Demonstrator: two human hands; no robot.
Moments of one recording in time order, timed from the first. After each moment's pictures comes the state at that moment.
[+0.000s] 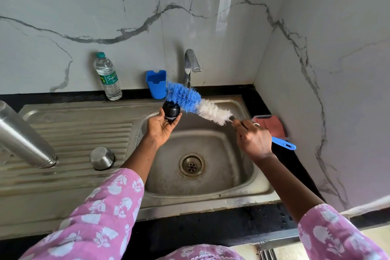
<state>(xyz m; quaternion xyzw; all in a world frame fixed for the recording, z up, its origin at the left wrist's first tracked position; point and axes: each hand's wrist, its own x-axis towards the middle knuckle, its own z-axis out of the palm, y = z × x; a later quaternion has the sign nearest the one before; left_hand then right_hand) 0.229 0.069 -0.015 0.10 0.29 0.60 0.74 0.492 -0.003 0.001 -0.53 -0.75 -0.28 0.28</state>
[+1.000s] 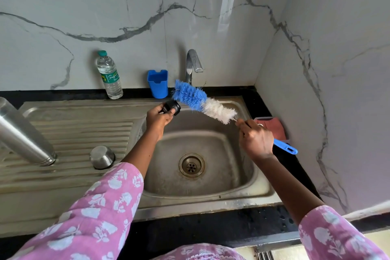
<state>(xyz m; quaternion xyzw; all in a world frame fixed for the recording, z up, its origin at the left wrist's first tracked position) 0.227 0.085 -0.018 0.35 0.52 0.57 0.53 0.493 0.004 -0.004 -0.58 -0.72 -0.25 0.30</state>
